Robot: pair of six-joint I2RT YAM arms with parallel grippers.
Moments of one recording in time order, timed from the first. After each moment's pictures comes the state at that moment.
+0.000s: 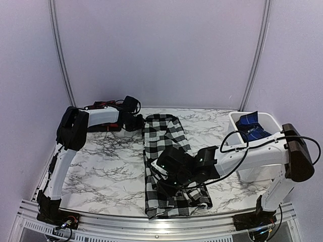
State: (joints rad) left arm -0.49 2.49 2.00 -0.37 0.07 -0.60; right arm 1.24 1.68 1.10 -0.45 0.03 0.42
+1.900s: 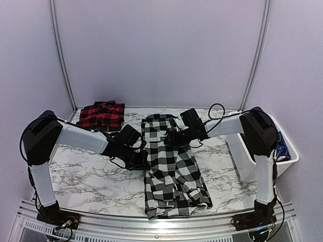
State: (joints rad) left arm -0.81 1.91 1.09 -0.16 0.34 -0.78; right arm 0.59 2.13 1.39 -0.06 -0.33 0.39
